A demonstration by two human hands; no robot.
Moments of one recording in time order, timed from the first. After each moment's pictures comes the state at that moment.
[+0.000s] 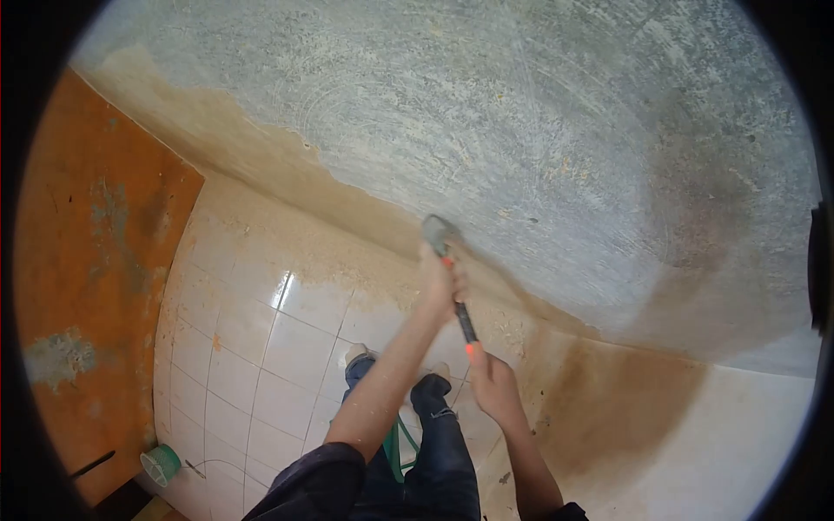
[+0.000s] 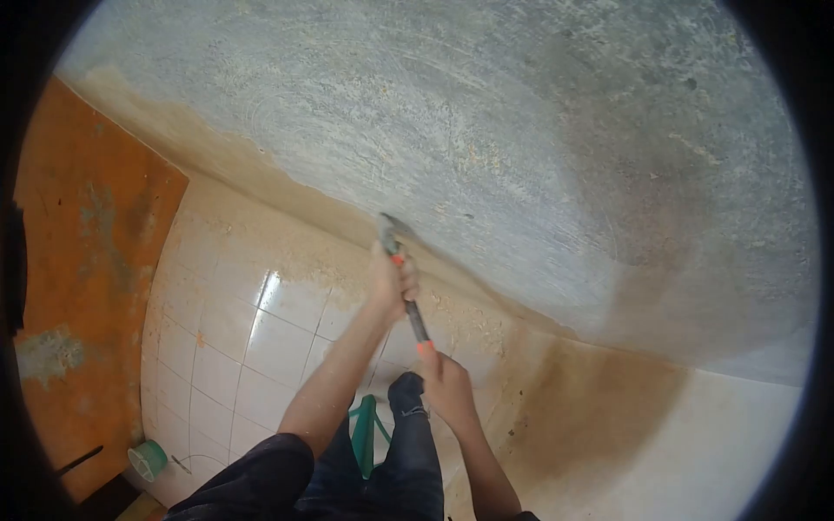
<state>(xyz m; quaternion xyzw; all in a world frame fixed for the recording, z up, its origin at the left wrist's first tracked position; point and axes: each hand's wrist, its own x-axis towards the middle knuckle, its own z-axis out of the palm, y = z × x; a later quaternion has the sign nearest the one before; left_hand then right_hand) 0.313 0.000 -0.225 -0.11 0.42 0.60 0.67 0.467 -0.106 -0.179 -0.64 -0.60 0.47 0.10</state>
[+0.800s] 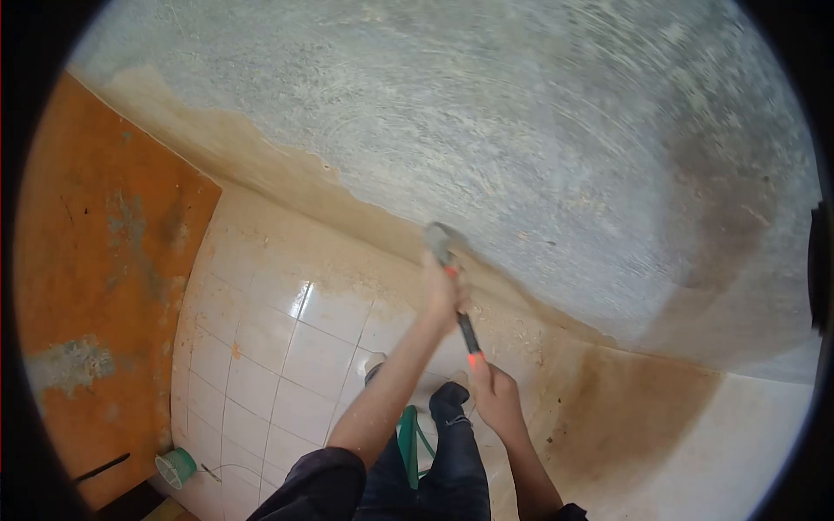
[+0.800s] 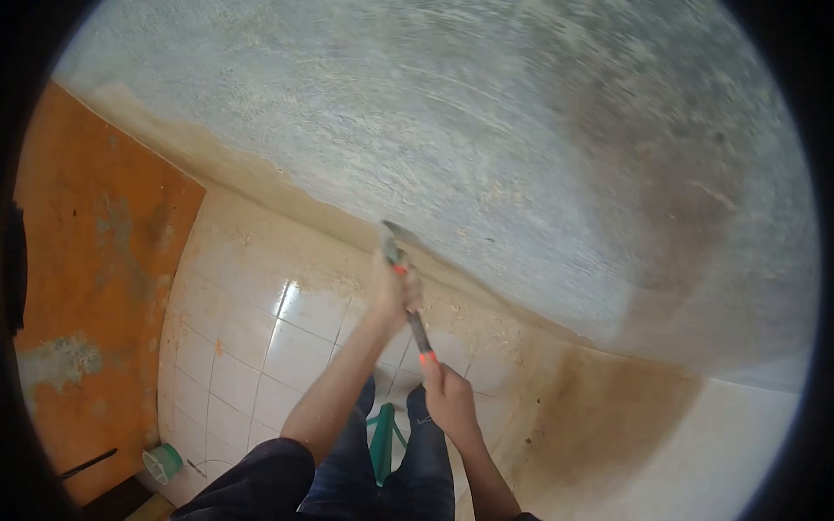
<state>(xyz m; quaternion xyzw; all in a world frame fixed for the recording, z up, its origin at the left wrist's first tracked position) 0.281 0.000 -0.219 -0.10 0.44 0.57 0.69 0.449 -0.111 -0.188 -0.62 -0.60 0.49 0.12</state>
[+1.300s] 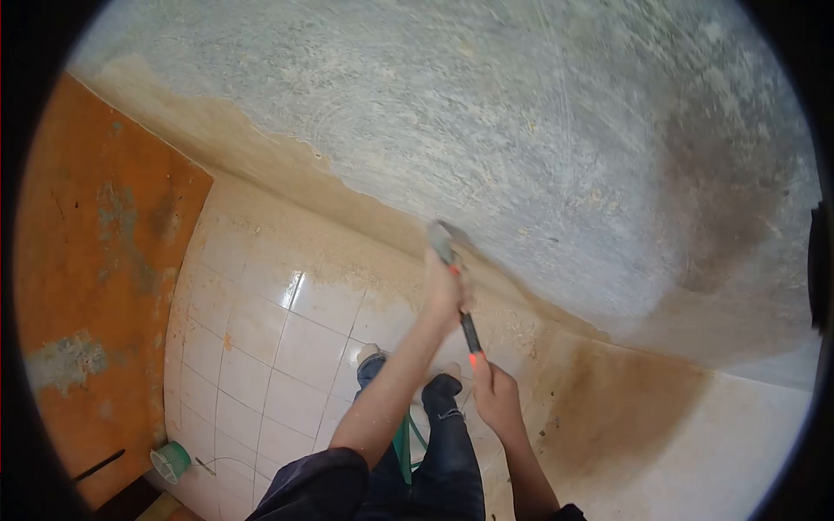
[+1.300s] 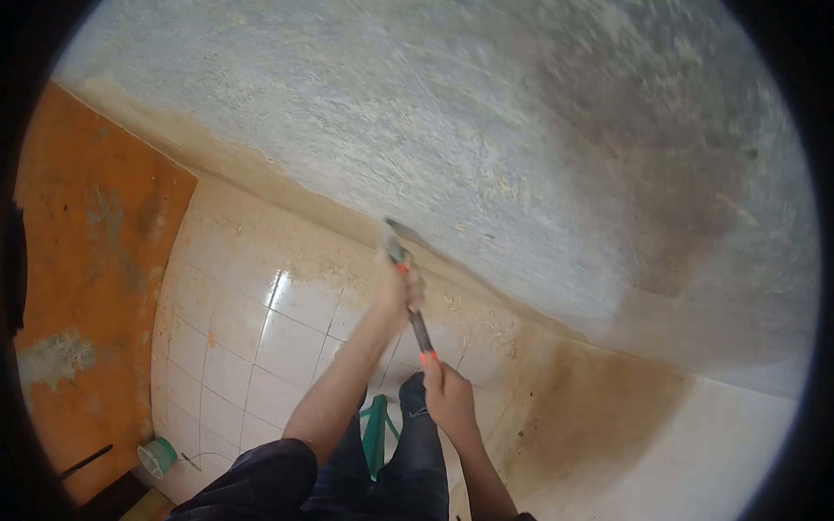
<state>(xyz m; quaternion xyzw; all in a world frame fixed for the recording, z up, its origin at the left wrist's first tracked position) 0.293 -0.001 -0.220 -0.10 0.46 0.56 0.68 0.452 -0.111 -0.184 -0.64 -0.58 0.49 0.13</state>
